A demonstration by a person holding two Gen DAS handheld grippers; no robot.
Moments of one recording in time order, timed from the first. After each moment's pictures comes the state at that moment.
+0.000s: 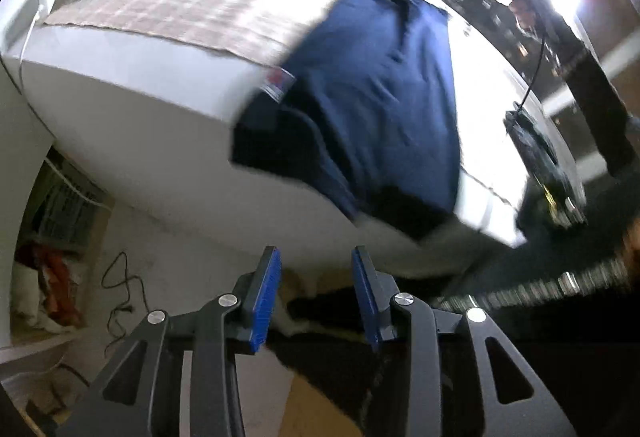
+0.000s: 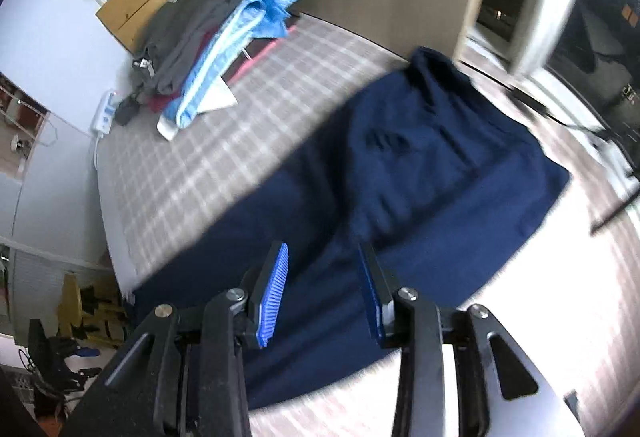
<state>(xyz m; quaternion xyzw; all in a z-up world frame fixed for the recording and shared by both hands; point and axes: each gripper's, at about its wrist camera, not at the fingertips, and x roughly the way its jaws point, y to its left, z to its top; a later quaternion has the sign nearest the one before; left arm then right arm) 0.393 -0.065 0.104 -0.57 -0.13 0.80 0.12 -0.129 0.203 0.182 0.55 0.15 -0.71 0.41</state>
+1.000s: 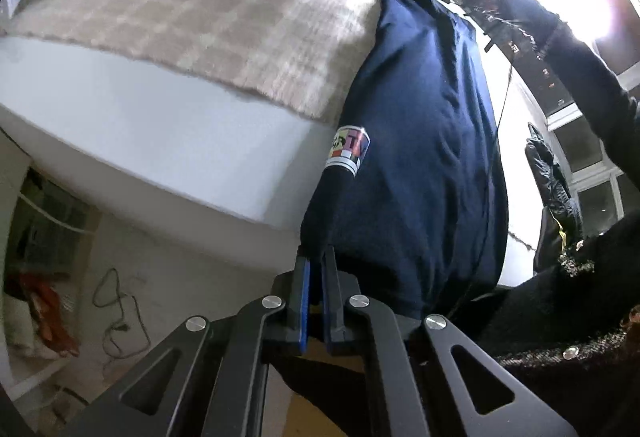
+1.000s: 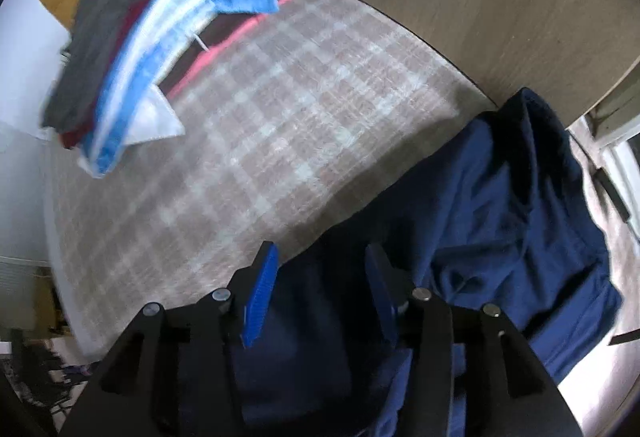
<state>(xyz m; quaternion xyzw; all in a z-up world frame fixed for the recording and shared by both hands) 0.308 -0.089 0.075 -0.58 -0.14 0.78 0.16 -0.196 0.071 0.099 0.59 0.23 -0.69 0.36</state>
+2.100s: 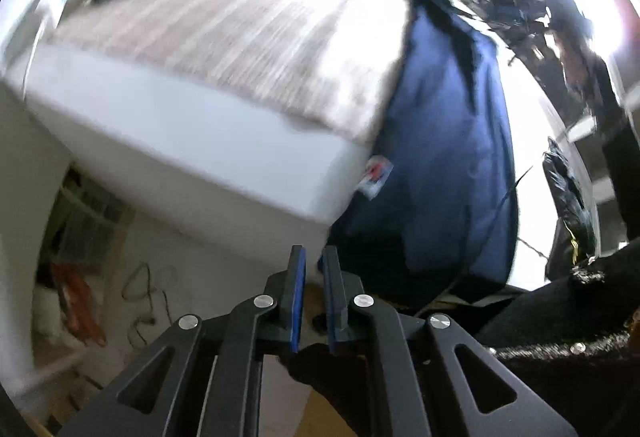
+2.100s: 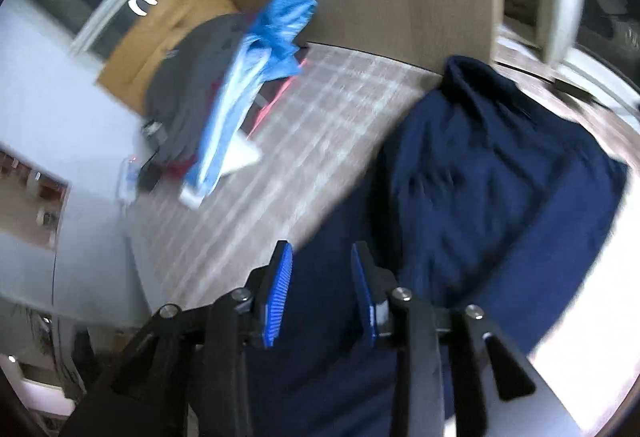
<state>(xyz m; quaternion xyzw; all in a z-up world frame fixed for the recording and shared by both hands) 0.308 -0.118 0.114 -0.58 -0.10 0.80 0.13 -0.090 0.213 0.192 0.56 0.02 -0.73 0.40</state>
